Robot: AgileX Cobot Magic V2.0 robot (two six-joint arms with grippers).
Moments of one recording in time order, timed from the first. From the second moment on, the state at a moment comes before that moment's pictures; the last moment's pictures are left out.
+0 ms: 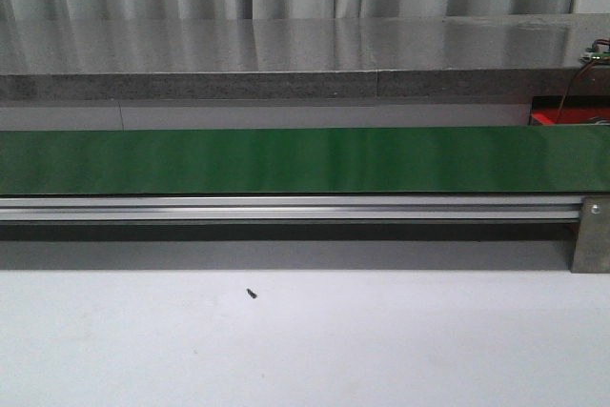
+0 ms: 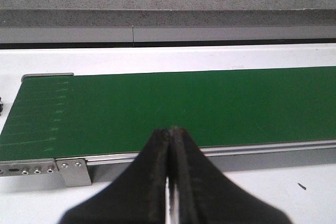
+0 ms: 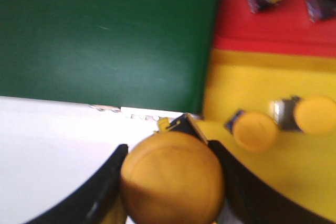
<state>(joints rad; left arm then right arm) 0.03 0.57 -0.56 -0.35 0.50 0.28 -0.32 1.26 -1.10 0.30 0.99 -0.38</state>
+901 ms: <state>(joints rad) -0.04 0.57 -0.56 -0.32 0.50 0.28 -0.57 1.49 -0.92 0.27 0.79 -0.30</state>
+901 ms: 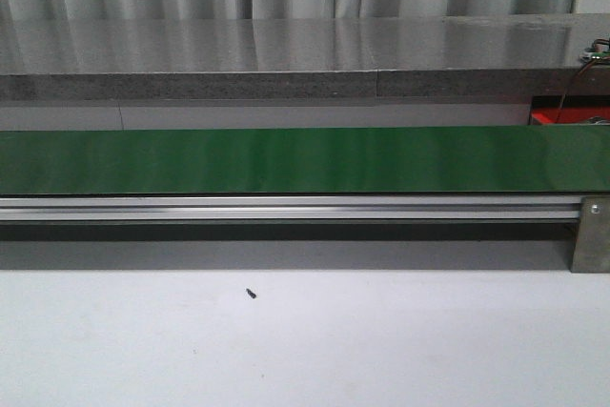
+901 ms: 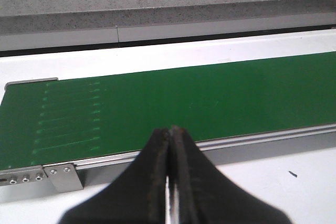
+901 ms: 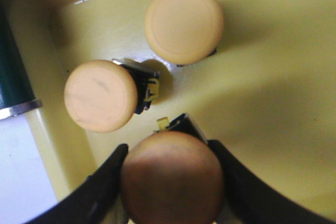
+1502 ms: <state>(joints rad) -0.04 0.57 -0.56 -0.31 0.50 0.28 -0.57 1.59 -0.92 0.26 0.77 -0.29</state>
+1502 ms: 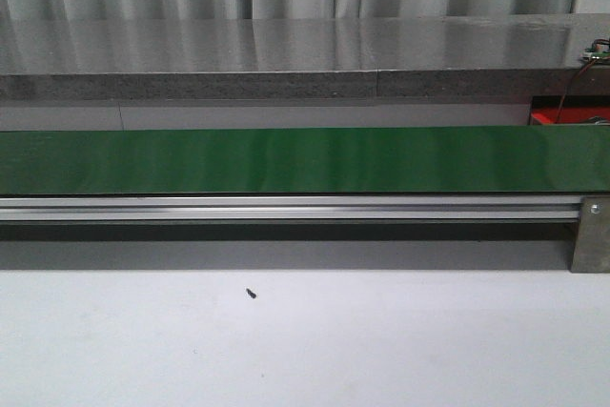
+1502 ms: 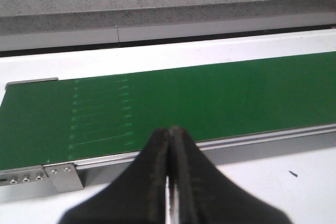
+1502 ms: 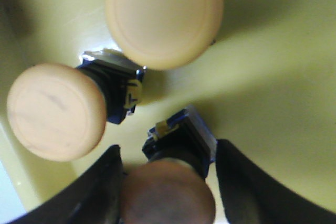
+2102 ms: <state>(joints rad) -0.04 0.57 -0.56 -0.31 0.49 0.28 -0.43 1.26 -0.93 0.27 0.77 -0.26</state>
